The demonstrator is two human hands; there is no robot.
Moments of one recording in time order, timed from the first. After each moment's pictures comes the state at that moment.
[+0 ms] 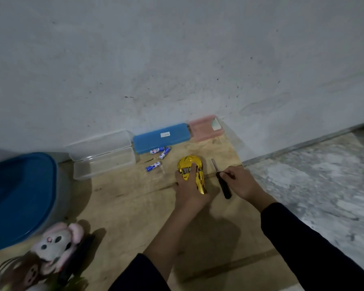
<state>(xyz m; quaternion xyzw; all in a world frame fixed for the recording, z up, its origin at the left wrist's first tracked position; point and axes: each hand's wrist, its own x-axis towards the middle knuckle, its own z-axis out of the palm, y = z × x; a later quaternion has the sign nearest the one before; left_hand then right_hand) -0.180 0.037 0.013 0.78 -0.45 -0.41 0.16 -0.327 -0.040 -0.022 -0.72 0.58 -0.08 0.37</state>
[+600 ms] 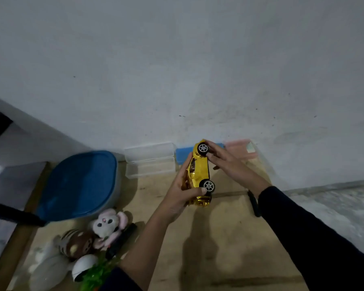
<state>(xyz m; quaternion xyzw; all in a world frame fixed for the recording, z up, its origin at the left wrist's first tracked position) -0.084 0.096 0.089 0.50 -0.35 -0.57 0.55 -0.213 -0.035 0.099 -0.70 0.32 -0.18 0.61</state>
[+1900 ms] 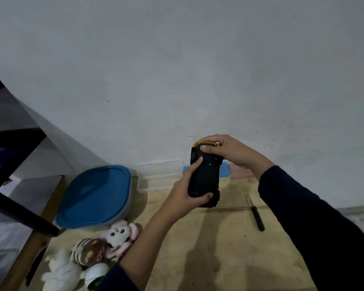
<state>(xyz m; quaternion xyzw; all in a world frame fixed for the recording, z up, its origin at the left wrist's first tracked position) -0.070 0.121 0.147 0.61 -0.54 -0.35 0.46 -0.185 -0.032 0.206 -0.75 0.27 -0.17 0.58</state>
